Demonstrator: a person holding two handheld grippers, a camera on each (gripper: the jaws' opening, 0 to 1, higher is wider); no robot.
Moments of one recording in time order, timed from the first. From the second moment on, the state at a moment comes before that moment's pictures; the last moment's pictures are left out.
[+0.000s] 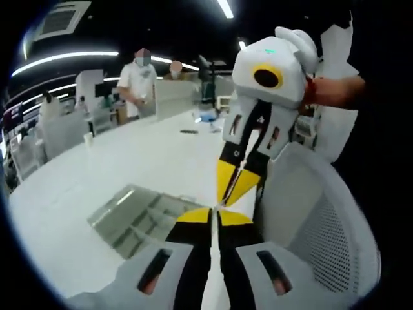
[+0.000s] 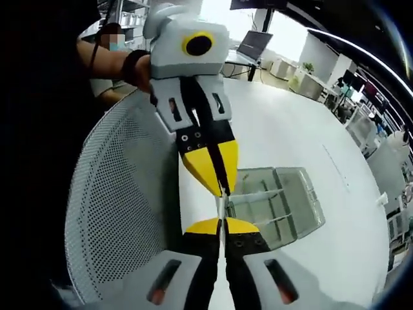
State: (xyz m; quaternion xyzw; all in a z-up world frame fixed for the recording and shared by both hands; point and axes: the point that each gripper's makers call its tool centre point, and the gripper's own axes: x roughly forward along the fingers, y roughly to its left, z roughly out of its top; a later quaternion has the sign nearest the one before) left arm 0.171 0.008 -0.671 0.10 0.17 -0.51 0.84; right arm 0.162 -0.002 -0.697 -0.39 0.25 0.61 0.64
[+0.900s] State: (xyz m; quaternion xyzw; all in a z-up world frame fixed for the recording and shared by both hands) left arm 0.189 0.020 -0.675 0.05 0.17 -0.45 0.88; right arm 0.185 -0.006 -0.689 -0.41 0.26 0.61 0.62
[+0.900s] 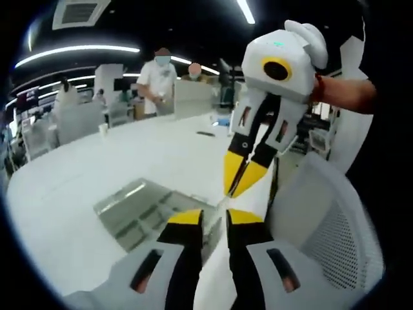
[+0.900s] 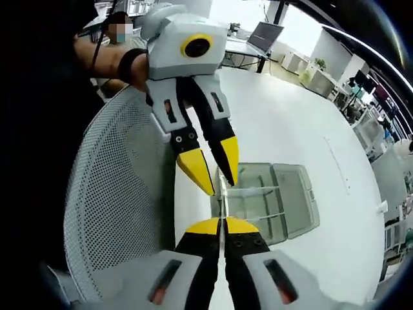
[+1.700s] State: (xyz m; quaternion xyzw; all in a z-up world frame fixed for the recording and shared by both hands) left arm 0.199 0.034 -0.679 0.03 0.16 -0.41 0.90; right arm 0.221 -0.019 -0.693 -0.45 0.29 0.60 0.59
